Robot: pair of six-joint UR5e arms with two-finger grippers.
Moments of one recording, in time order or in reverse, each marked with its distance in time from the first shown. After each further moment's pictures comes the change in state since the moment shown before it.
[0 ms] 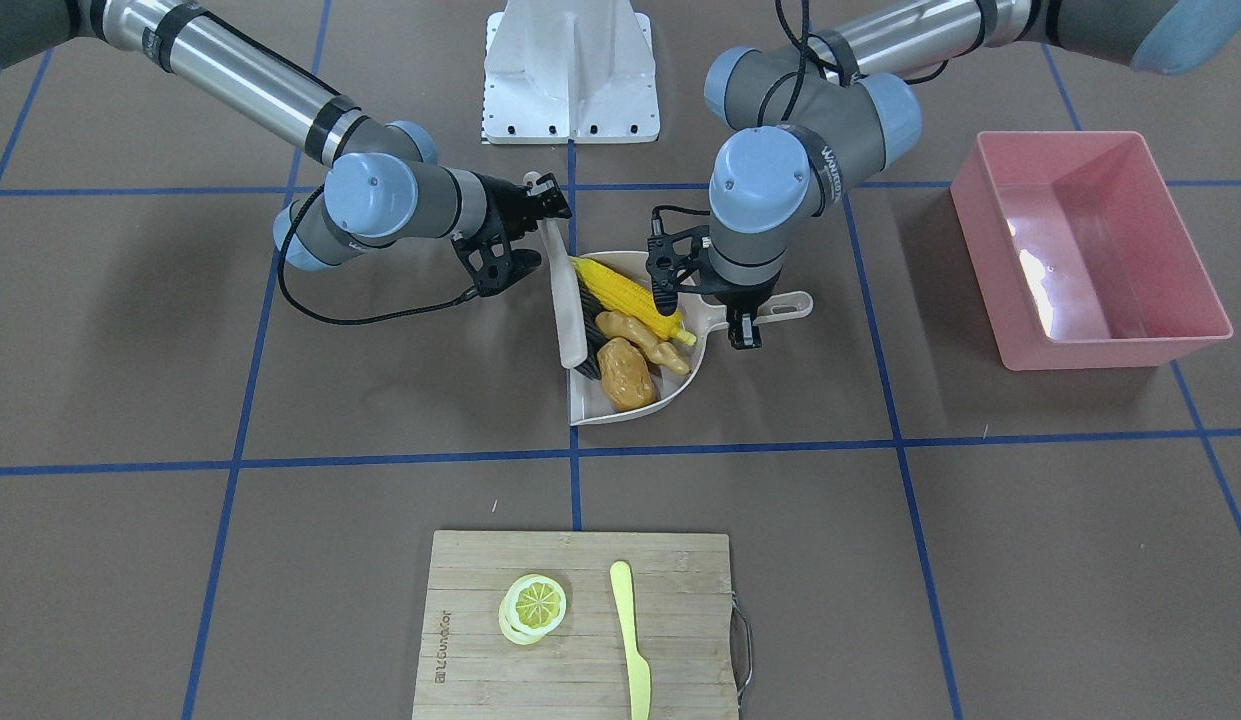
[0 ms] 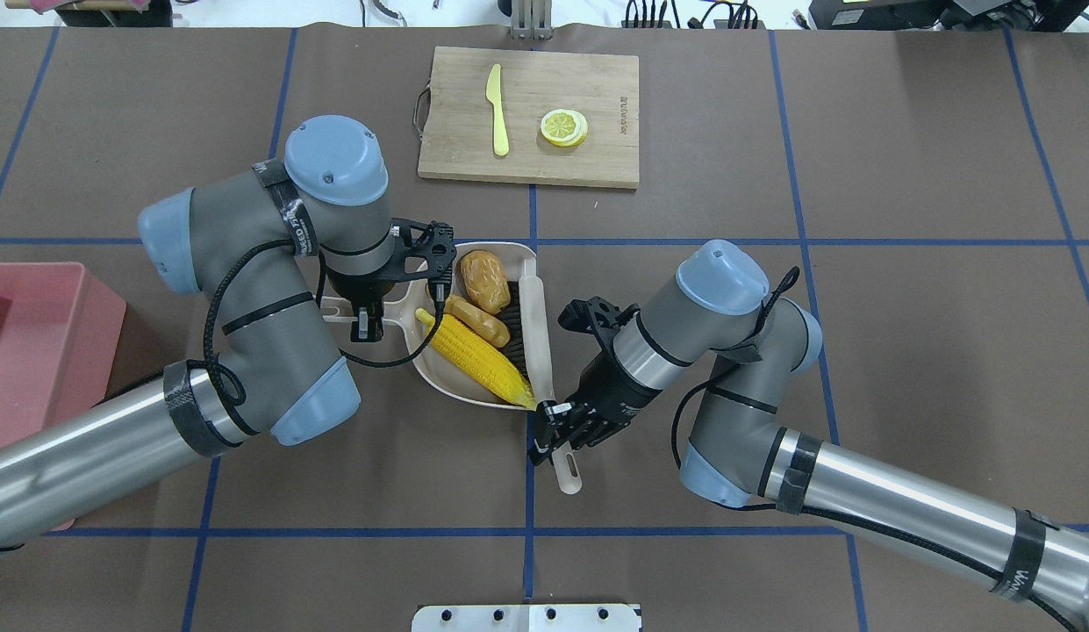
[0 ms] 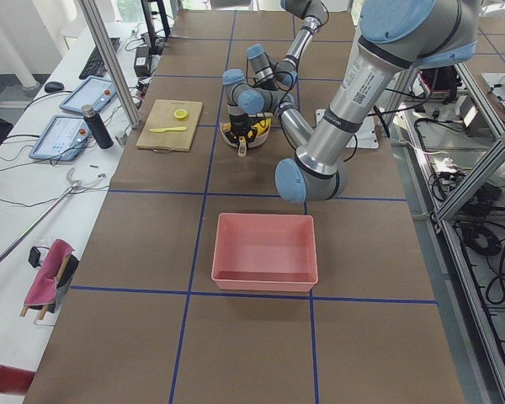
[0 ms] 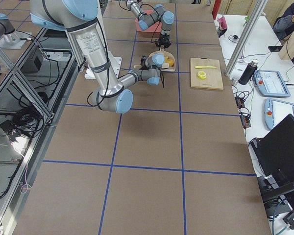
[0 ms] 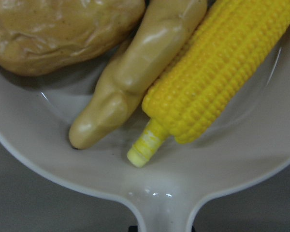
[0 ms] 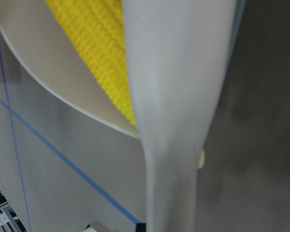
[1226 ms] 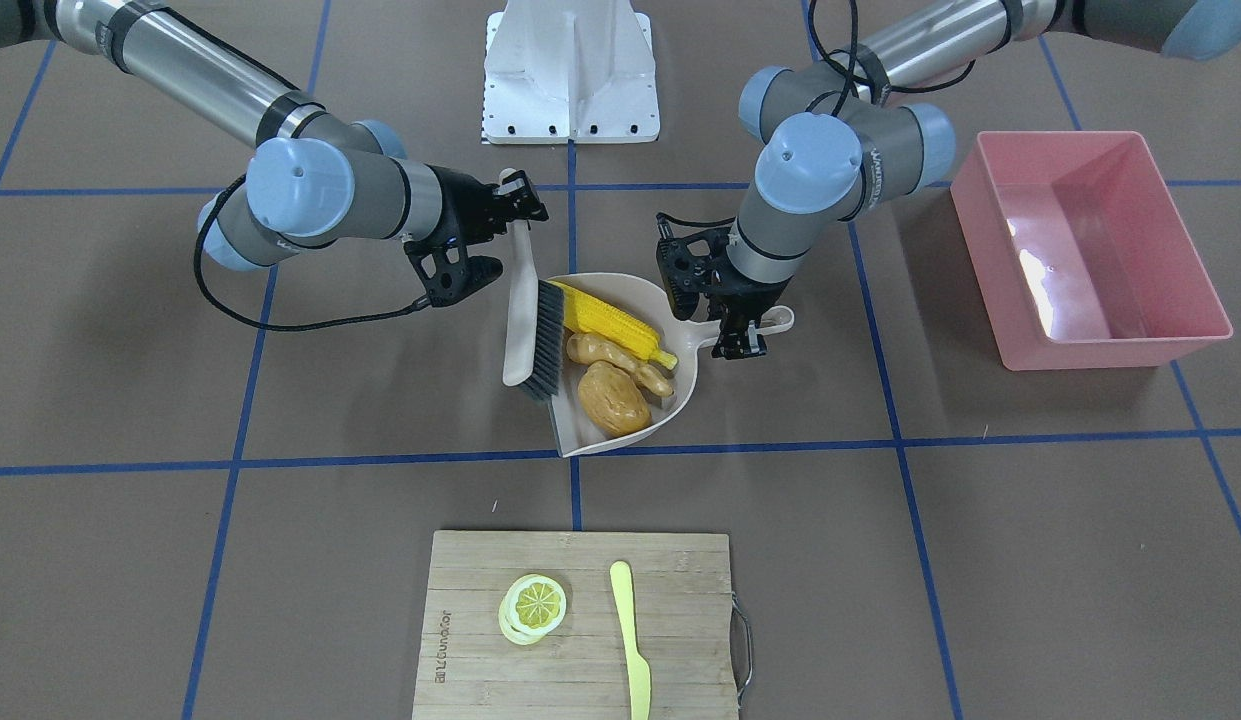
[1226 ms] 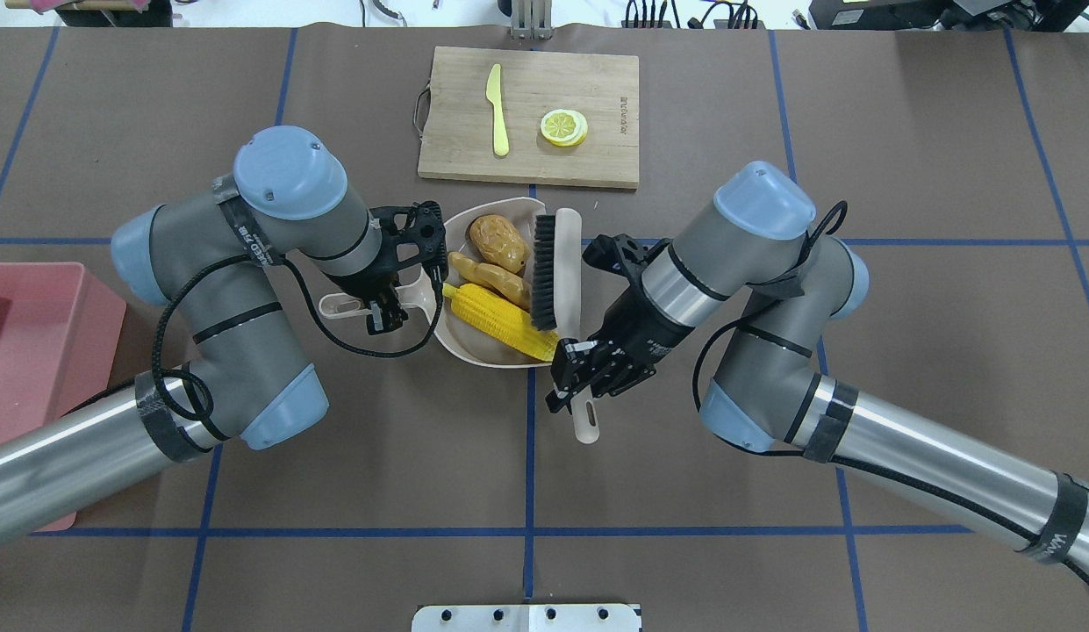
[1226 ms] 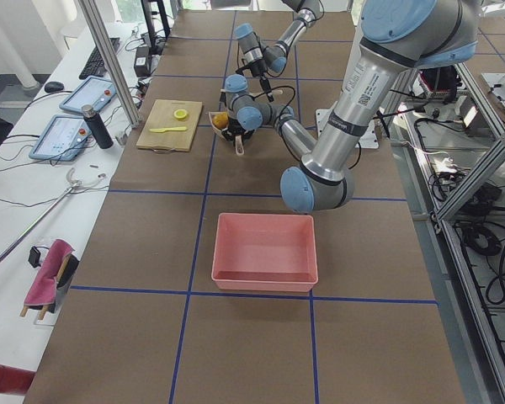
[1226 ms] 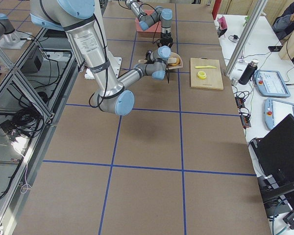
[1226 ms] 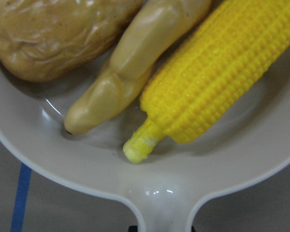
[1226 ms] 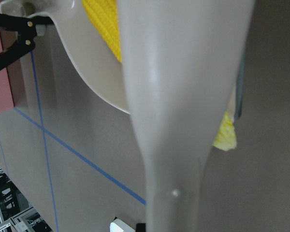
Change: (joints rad) left arm -0.026 0.099 -0.011 -0.375 -0.004 -0.263; right arm 0.179 -0.021 0.112 -0.125 0.152 0.008
